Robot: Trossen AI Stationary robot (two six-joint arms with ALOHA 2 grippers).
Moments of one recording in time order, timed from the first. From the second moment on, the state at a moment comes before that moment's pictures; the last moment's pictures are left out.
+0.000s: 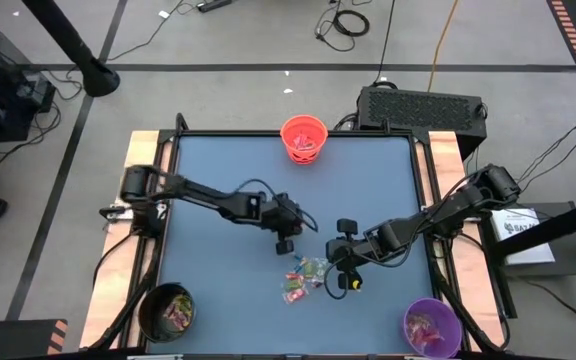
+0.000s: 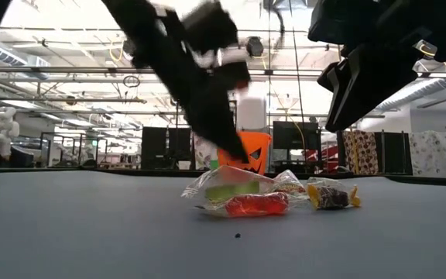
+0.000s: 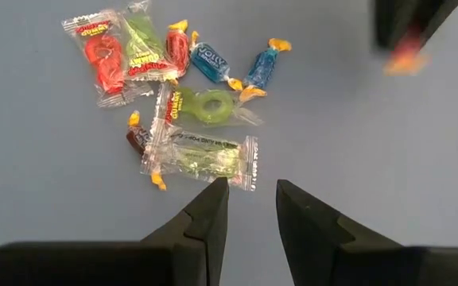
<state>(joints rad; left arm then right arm) -0.02 1.87 1.11 -0.09 -0.03 -0.10 0.39 1.53 0.93 -0.43 0.22 0.37</state>
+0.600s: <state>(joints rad) -0.10 1.12 0.81 0.29 -0.32 -0.08 0.39 1.53 0.93 -0.40 0.23 0.38</state>
